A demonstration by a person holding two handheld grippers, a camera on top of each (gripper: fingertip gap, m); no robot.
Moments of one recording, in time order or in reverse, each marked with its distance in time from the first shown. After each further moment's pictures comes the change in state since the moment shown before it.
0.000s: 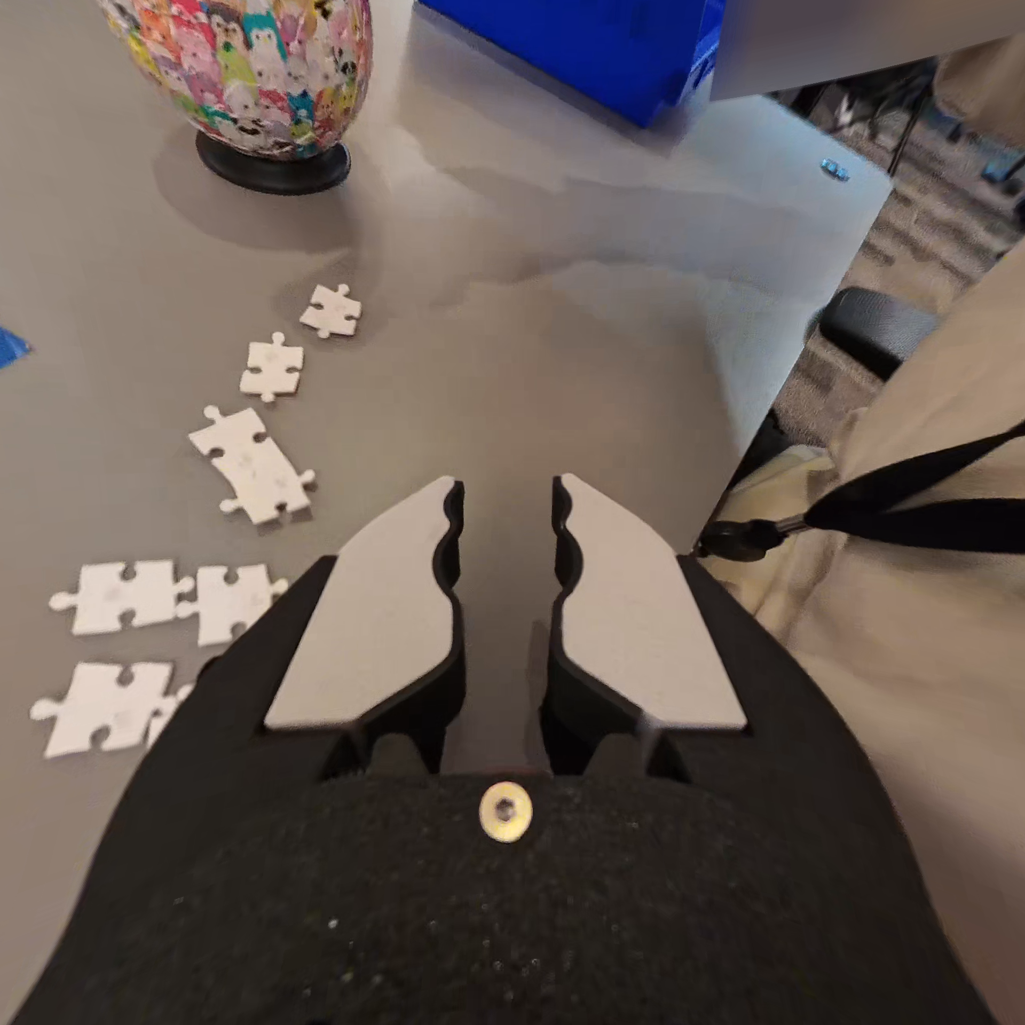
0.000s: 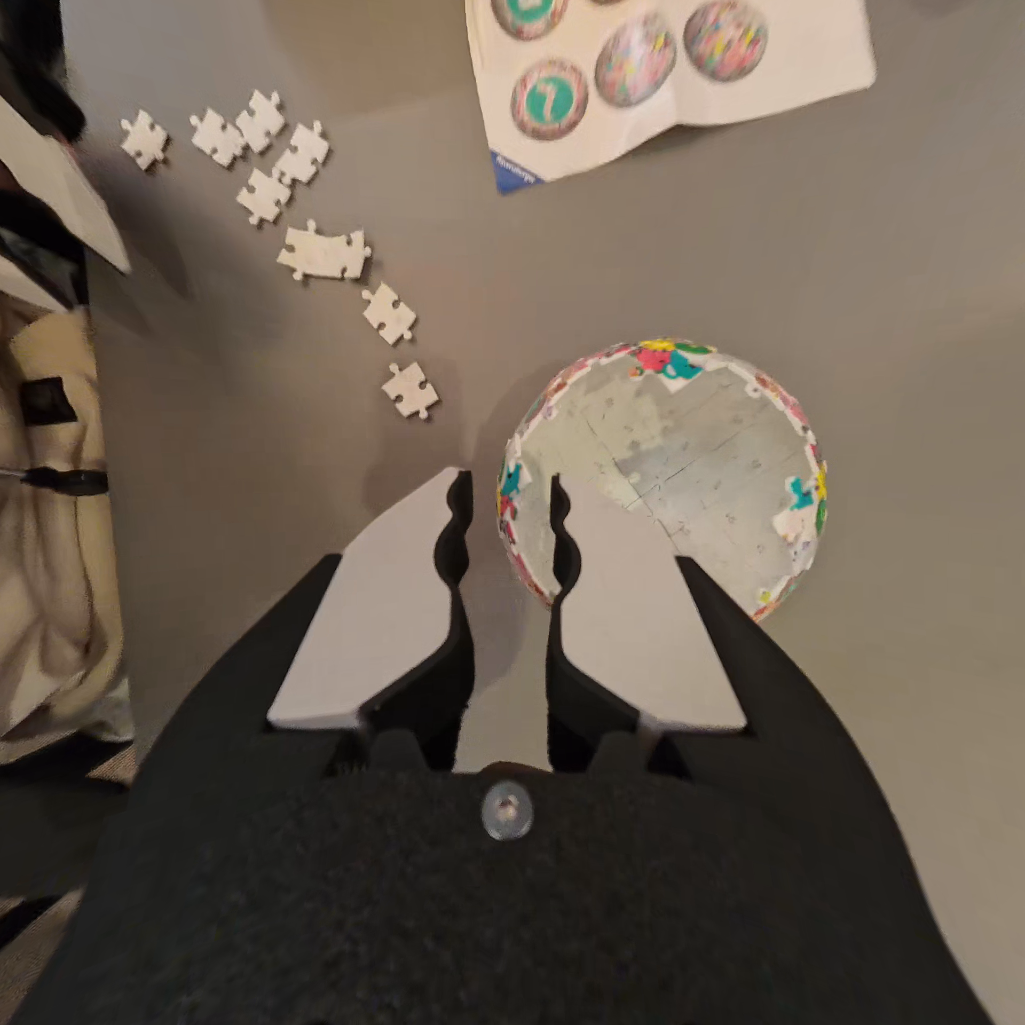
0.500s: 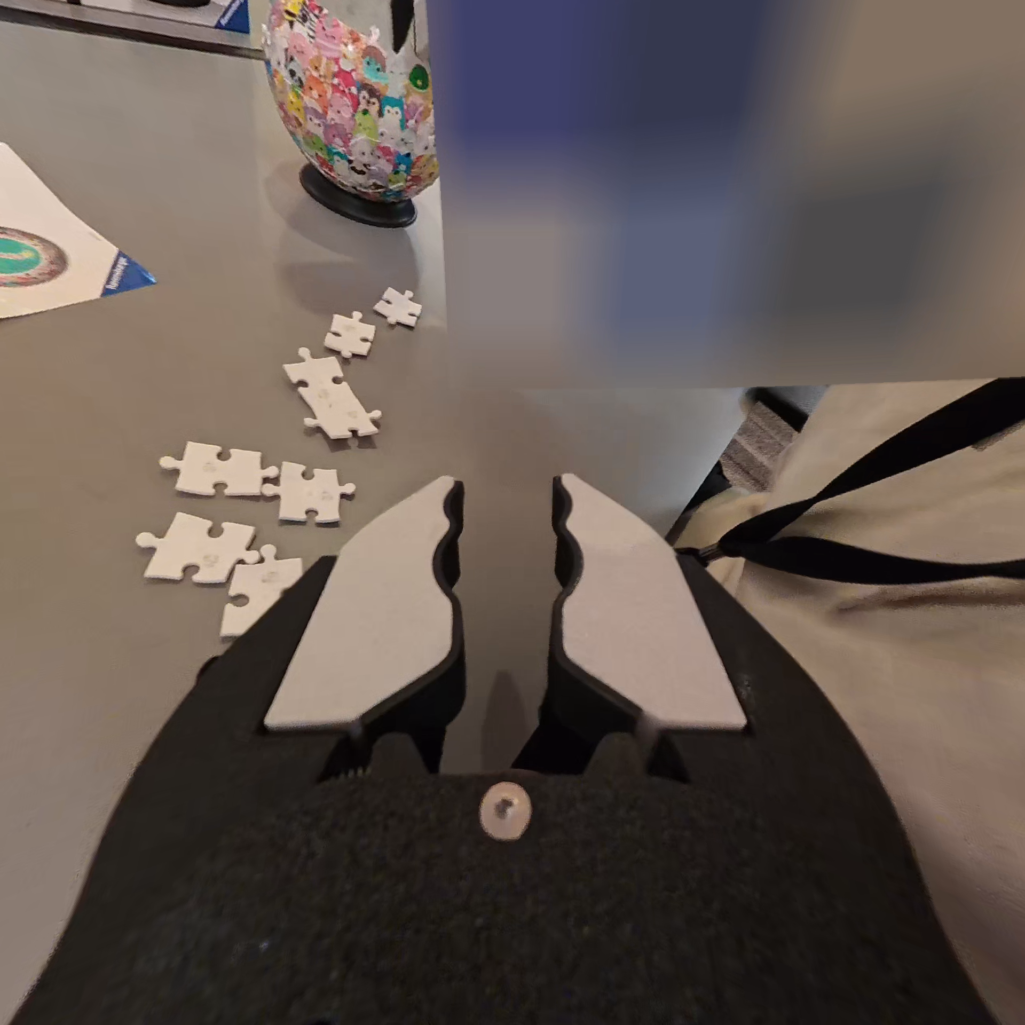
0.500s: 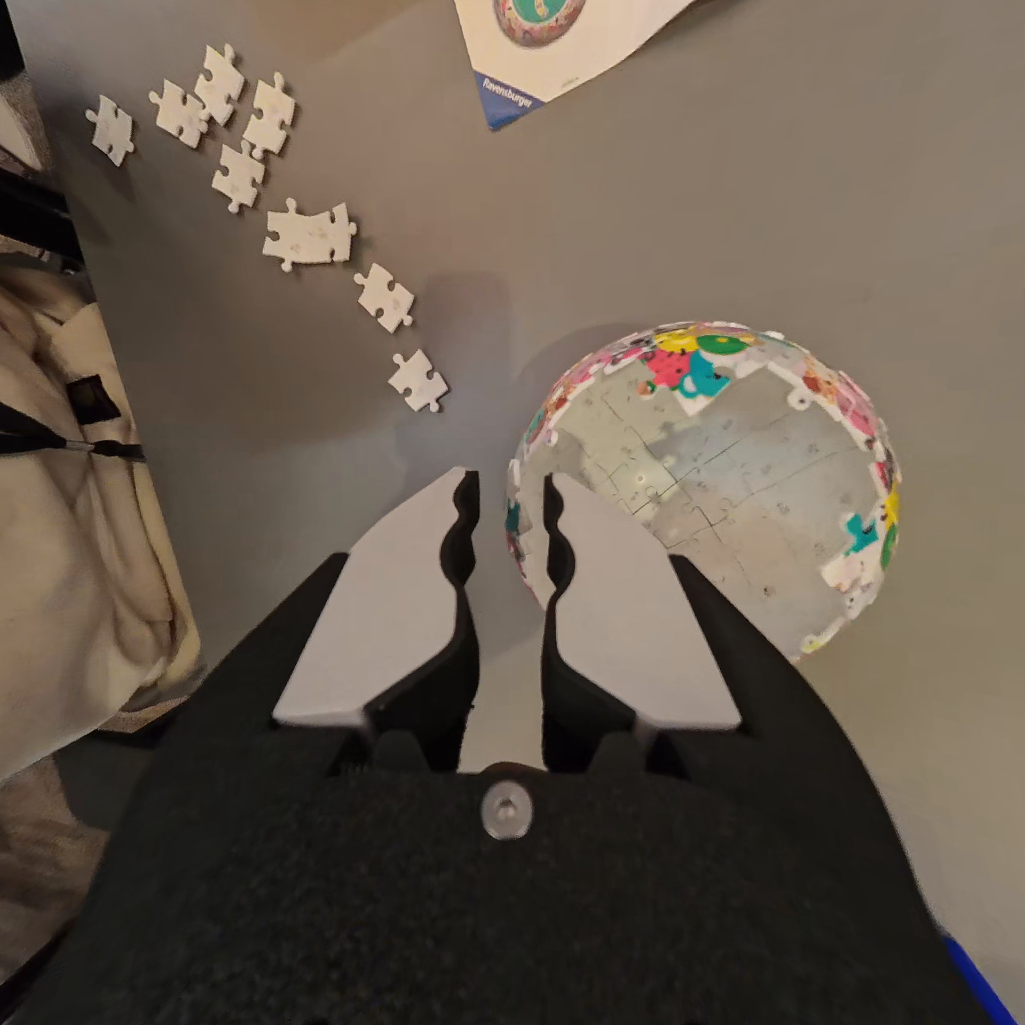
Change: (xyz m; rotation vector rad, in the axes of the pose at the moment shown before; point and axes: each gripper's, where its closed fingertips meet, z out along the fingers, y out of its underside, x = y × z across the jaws) left arm -0.020 0.013 -0.055 0.165 0.032 -0.150; right arm -0.001 0.000 0.021 -0.150 -0.060 0.134
